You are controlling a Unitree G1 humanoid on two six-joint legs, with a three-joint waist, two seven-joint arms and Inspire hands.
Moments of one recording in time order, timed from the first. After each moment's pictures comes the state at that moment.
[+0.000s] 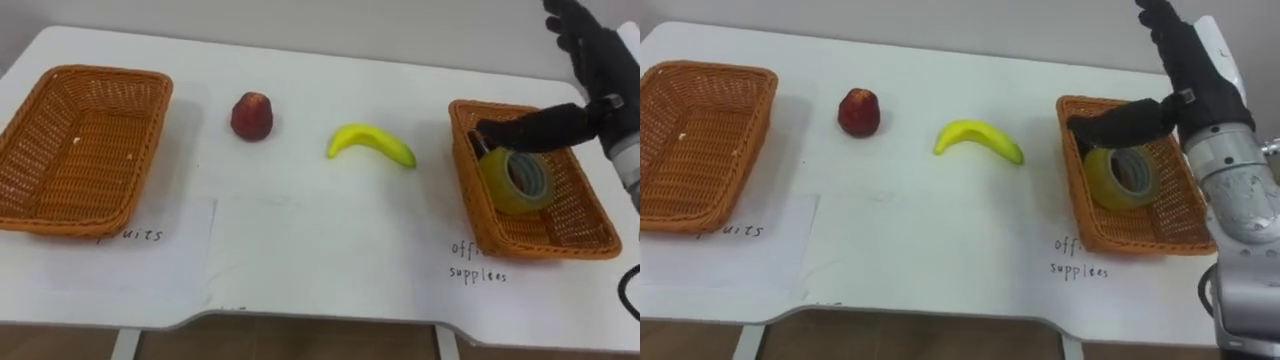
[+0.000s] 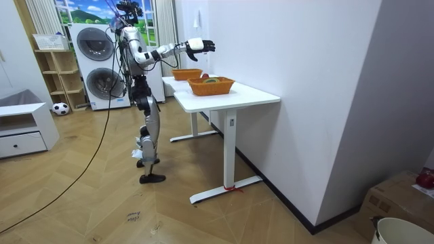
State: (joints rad) left arm 0.25 0.23 0.14 0.96 -0.07 0.04 0.06; right arm -0.18 -0.48 -0.19 -0.15 -0.08 0.15 0.20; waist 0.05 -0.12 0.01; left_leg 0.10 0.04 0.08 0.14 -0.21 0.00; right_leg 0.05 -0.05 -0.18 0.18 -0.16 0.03
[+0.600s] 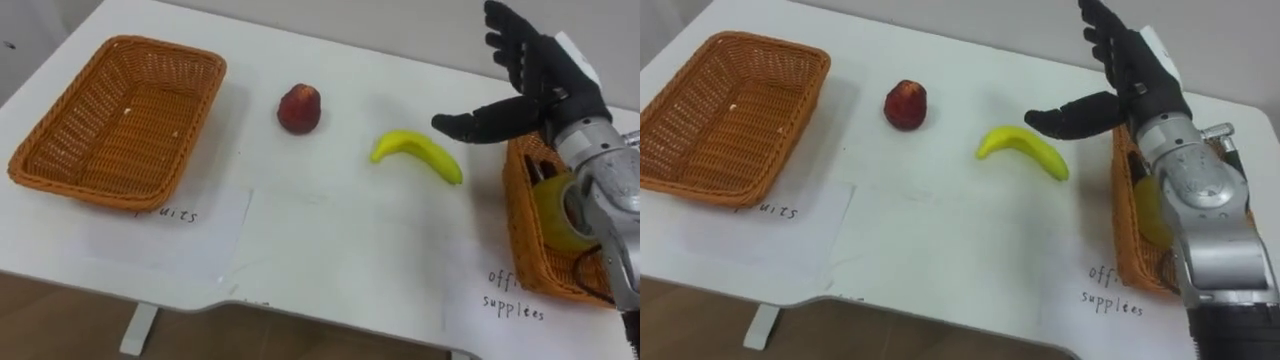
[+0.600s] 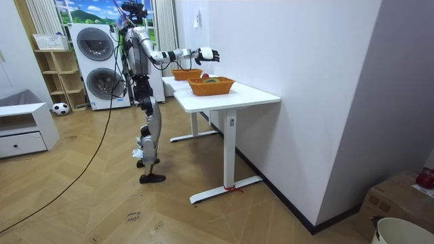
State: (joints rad) left arm 0.23 0.23 0.13 0.94 0.03 0.06 0.04; right arm -0.32 -0.48 -0.06 0.09 0.07 0.15 0.18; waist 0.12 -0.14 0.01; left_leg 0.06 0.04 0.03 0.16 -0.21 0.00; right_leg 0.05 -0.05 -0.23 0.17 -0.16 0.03
